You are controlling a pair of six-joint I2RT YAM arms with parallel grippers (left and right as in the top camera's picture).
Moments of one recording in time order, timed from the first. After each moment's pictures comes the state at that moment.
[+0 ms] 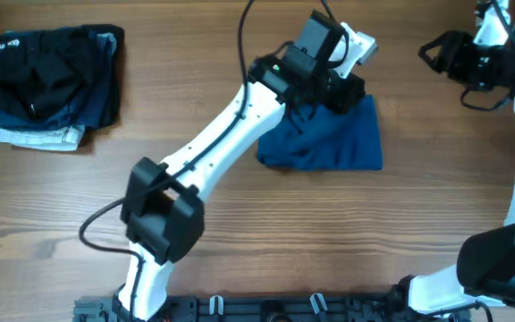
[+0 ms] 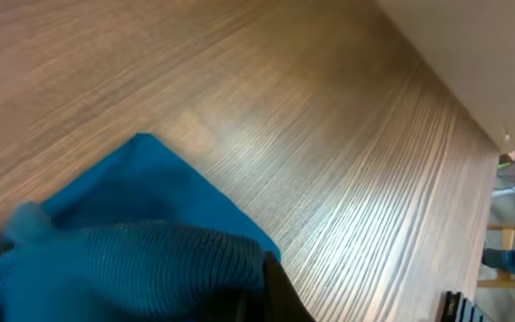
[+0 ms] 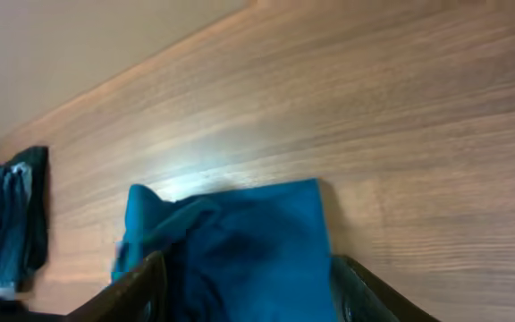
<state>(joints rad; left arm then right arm) -0.71 2.11 1.94 -0.61 0.48 -0.17 -0.29 1.70 1.71 -0.99 -0.48 0.14</state>
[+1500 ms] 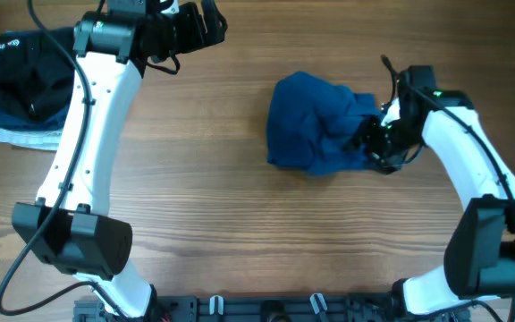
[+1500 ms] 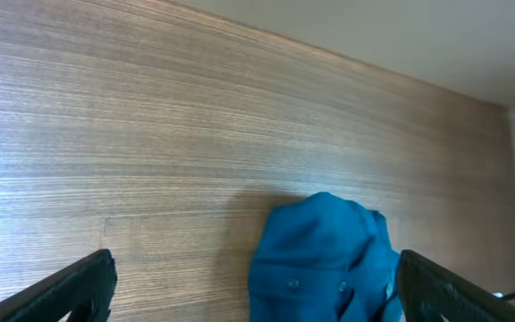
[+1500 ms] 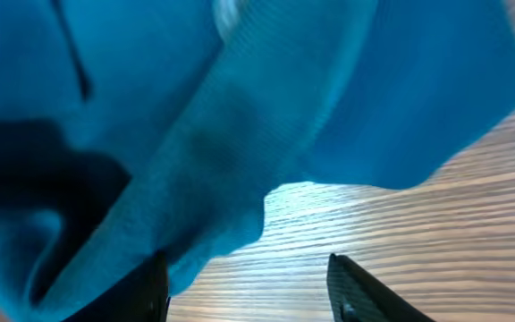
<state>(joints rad) -0.18 1.85 1.94 -0.94 0.27 -0.43 0.02 1.70 1.18 -0.99 -0.40 0.58</state>
